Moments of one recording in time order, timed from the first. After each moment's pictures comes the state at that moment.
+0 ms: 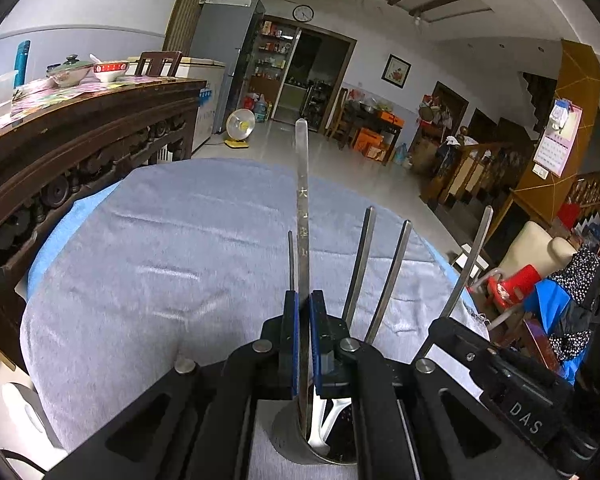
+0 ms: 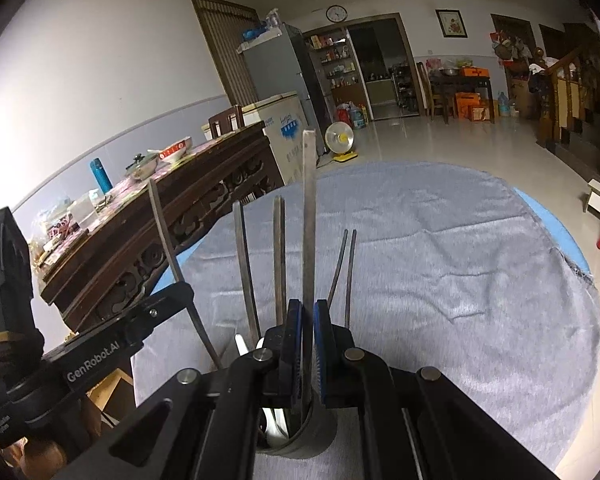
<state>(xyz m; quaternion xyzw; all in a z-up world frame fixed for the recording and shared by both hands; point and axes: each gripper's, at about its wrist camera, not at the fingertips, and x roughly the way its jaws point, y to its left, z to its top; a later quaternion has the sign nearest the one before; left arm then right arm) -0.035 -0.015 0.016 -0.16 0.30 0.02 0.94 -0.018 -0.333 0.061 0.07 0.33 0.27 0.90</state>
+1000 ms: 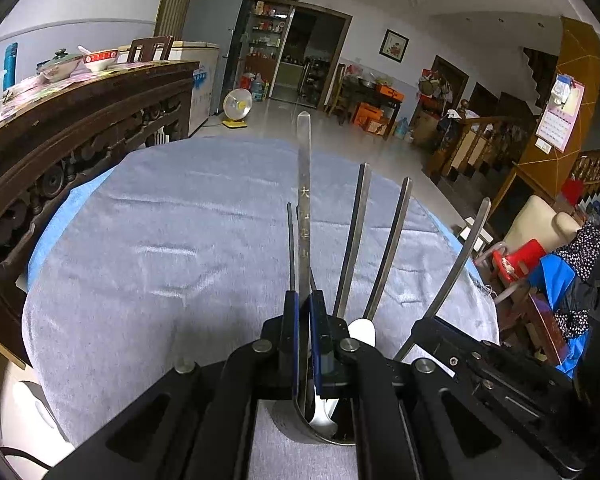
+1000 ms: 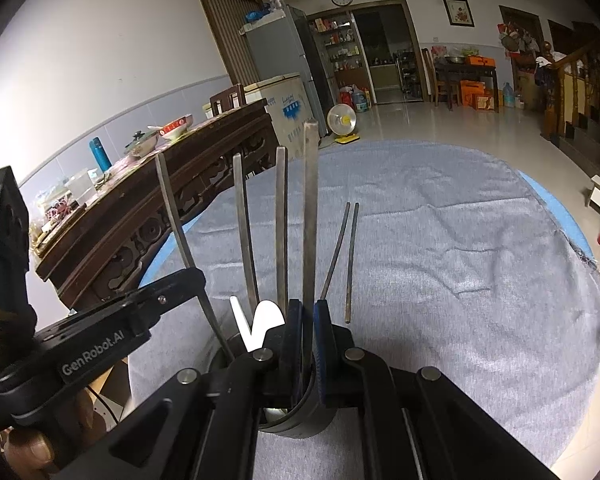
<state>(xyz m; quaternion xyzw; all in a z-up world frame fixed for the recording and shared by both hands) -0.034 -0.029 0.004 -0.14 0.34 0.01 0.93 -0.022 -0.327 0.039 0.05 0.36 0.27 0.89</state>
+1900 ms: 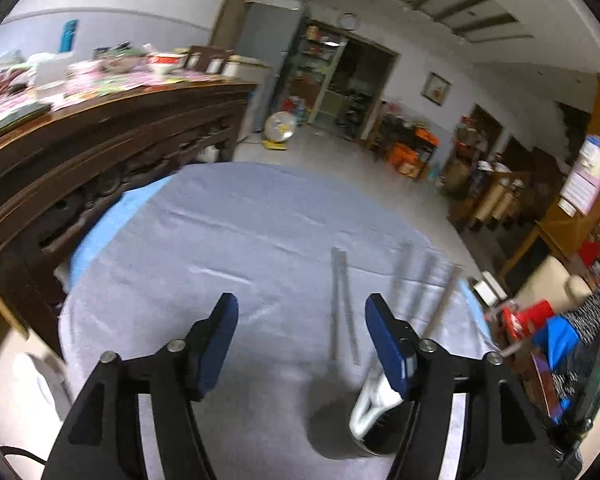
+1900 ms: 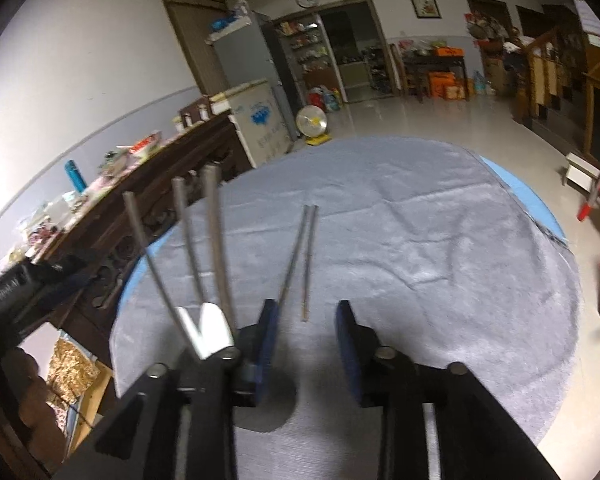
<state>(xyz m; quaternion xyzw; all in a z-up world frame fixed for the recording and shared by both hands) -0.058 0.040 0.031 -0.21 0.30 0.09 0.93 -0.011 -0.374 0.035 0.08 0.38 0.20 0.90</state>
